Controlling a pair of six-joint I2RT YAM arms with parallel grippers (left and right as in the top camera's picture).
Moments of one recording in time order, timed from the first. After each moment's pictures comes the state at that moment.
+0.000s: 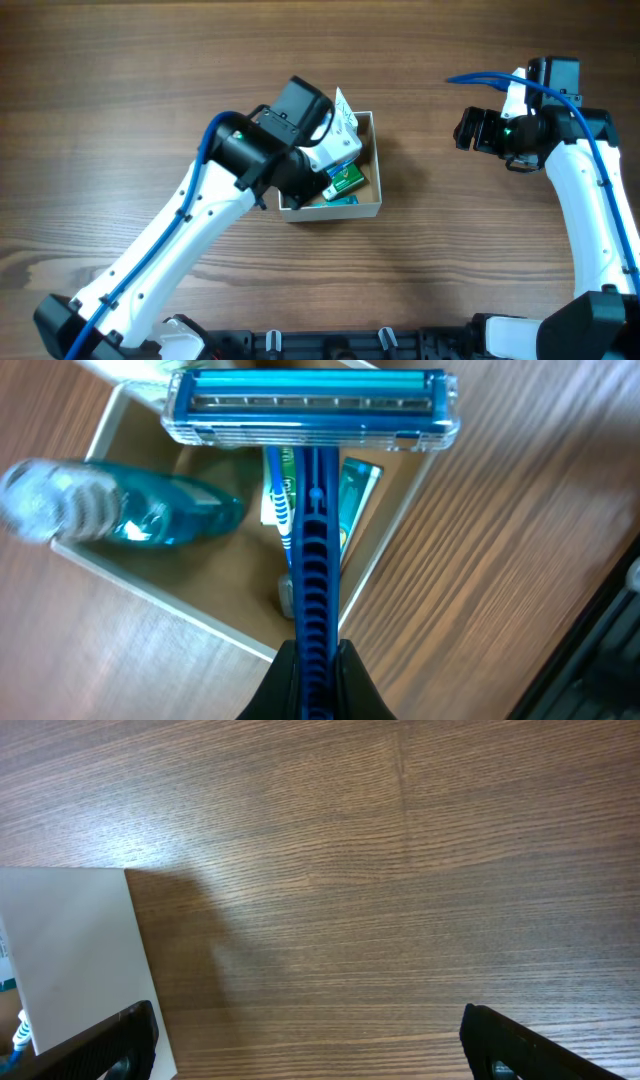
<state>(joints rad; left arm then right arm) -0.65 1.53 1.50 -1.20 0.09 0.40 -0.09 1.50 1.25 -0.94 -0.12 0.13</state>
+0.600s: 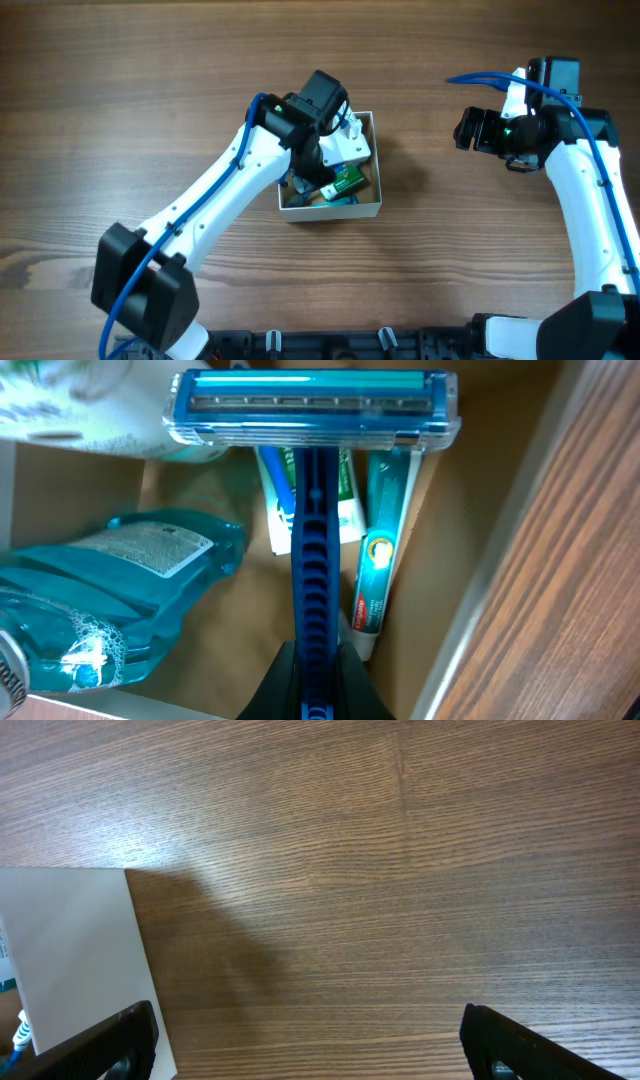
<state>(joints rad) -0.61 1.76 1.49 -1.10 0.09 0.63 -0.09 1.50 1.25 -0.94 -0.12 0.13</state>
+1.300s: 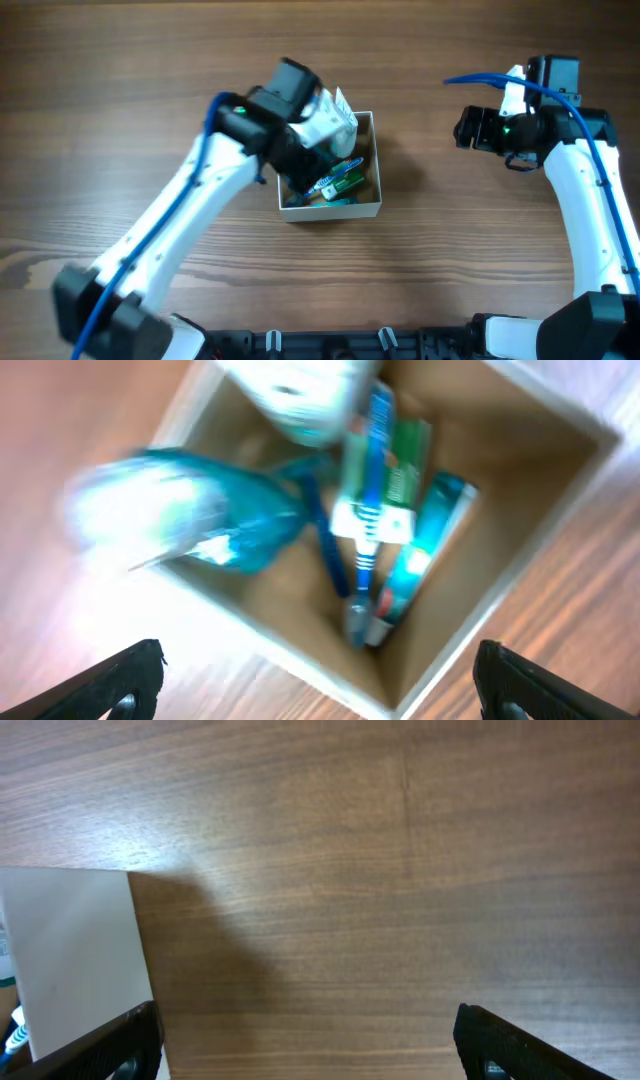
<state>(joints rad) -0.52 1.61 1.49 -1.08 0.04 0.38 -0.08 1.50 1.25 -0.90 -0.12 0.09</state>
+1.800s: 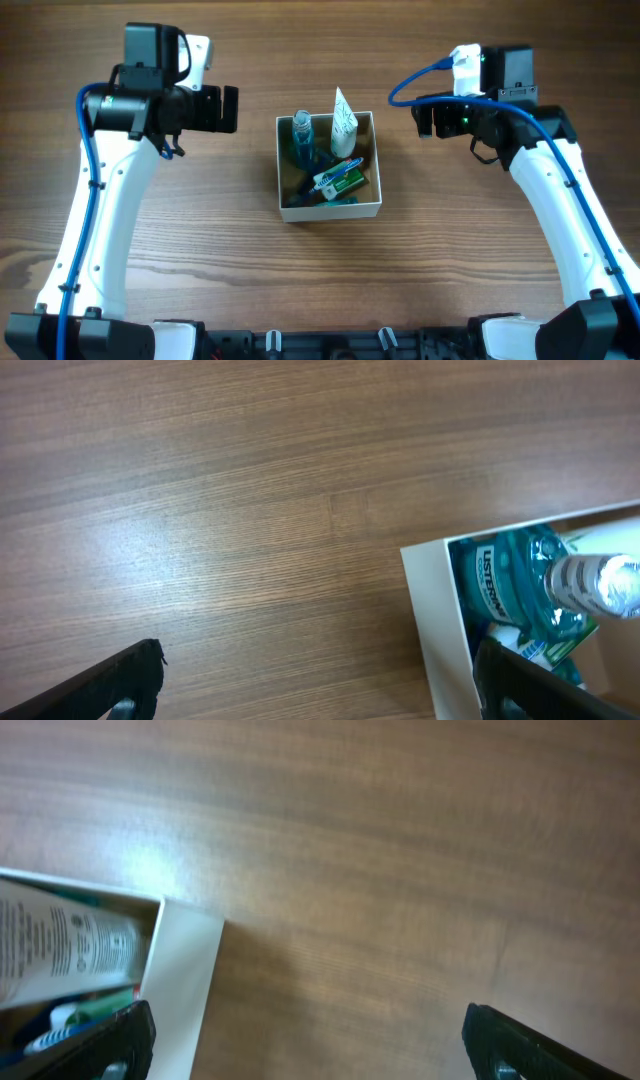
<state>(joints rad) -0.09 1.52 1.49 -0.97 0.07 0.01 0.11 1.50 1.25 -0.66 -0.12 -0.07</state>
